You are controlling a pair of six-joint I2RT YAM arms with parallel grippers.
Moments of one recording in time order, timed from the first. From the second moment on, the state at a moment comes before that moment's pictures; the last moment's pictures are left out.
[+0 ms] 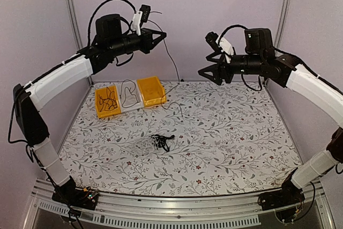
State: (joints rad) left arm -0.59 1.73 1.72 0.00 0.39 -0.10; right arm 0.64 1.48 1.54 -0.38 -0.35 -0.38
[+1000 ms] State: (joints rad) left arm -0.23 1.88 1.87 -0.04 0.32 -0.12; right arm 0.60 1.34 1.21 -0.41 -0.31 -0.41
